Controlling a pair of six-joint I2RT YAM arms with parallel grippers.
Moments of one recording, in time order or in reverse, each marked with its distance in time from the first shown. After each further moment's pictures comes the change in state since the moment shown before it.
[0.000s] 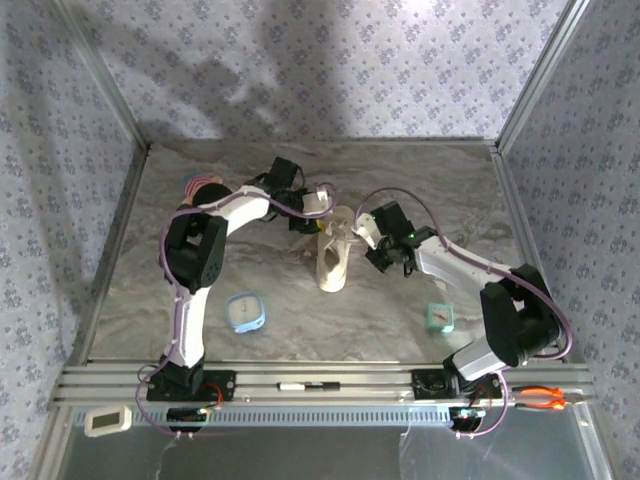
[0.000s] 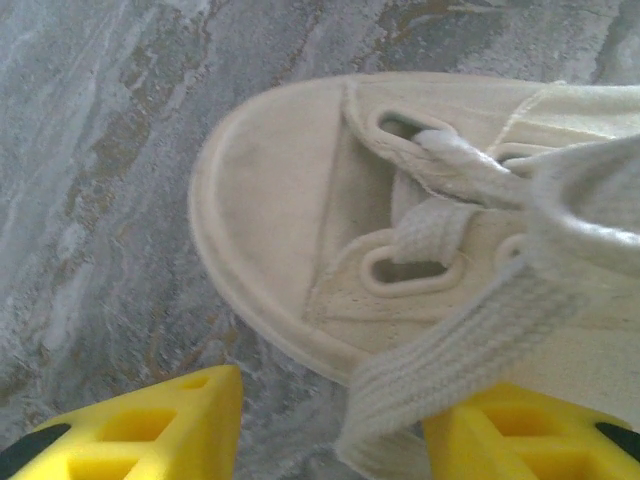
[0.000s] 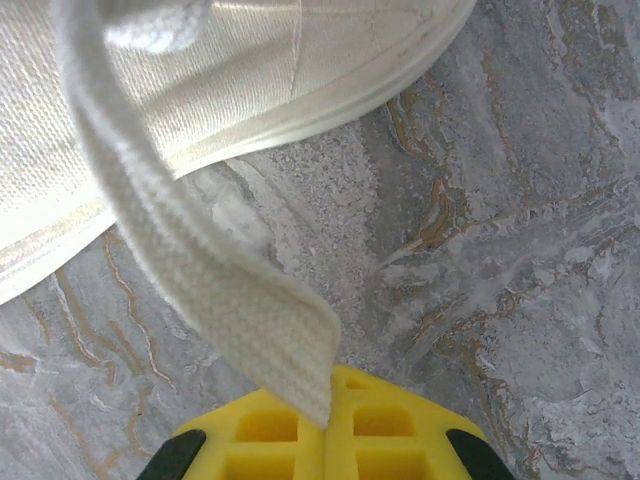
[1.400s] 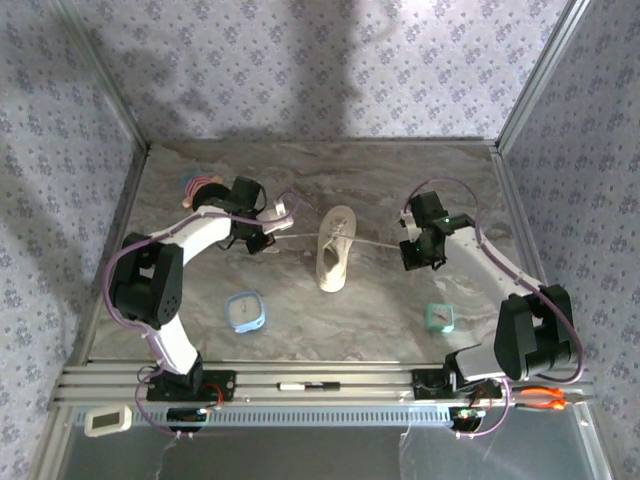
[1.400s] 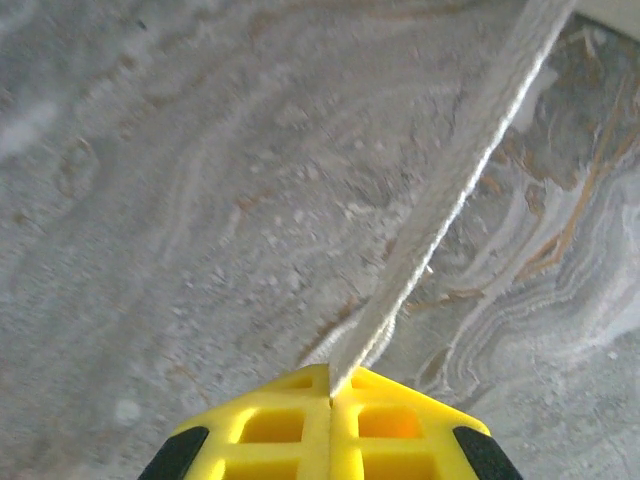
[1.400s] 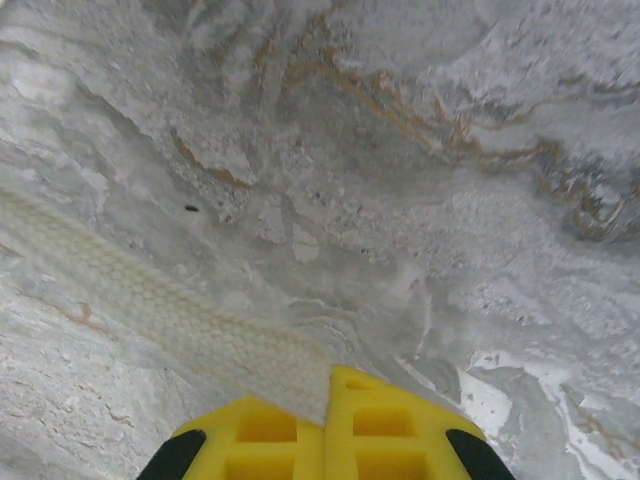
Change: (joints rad) left arm 0.112 -0.406 -0.454 -0.120 -0.341 -0.293; right arm -0.237 -0.089 0.072 -0.424 -0.061 0.410
